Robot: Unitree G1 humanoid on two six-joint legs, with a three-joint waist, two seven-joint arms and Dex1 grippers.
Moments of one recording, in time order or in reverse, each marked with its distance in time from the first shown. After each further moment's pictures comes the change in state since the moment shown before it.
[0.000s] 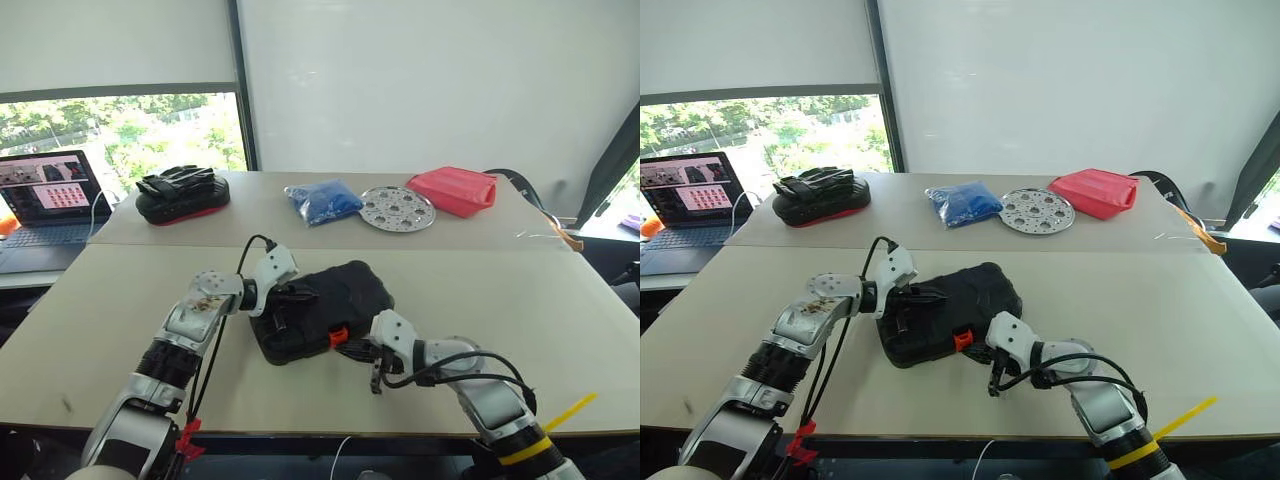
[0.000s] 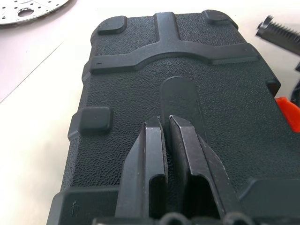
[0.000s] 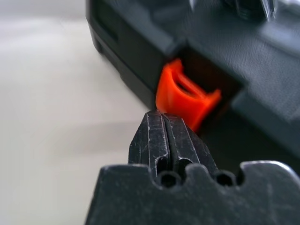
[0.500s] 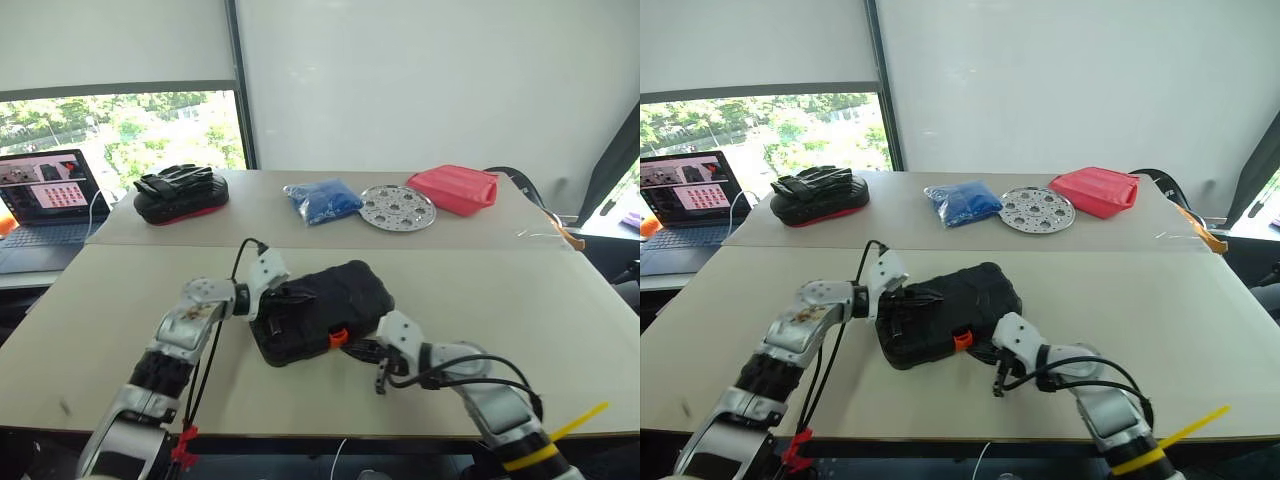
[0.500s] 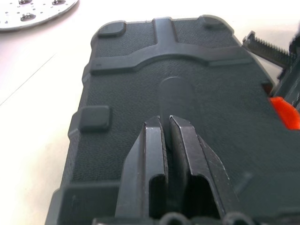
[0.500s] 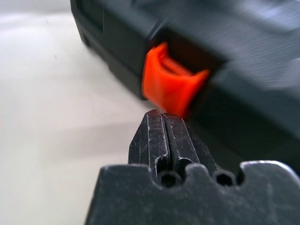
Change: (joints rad) left arm 0.149 0.031 0.141 -0.078 -0.106 -0.133 -0.065; right arm 0.110 -0.072 -0.148 -0.116 0.137 -0.037 0.063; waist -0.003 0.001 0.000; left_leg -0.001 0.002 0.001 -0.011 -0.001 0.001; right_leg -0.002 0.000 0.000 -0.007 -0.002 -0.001
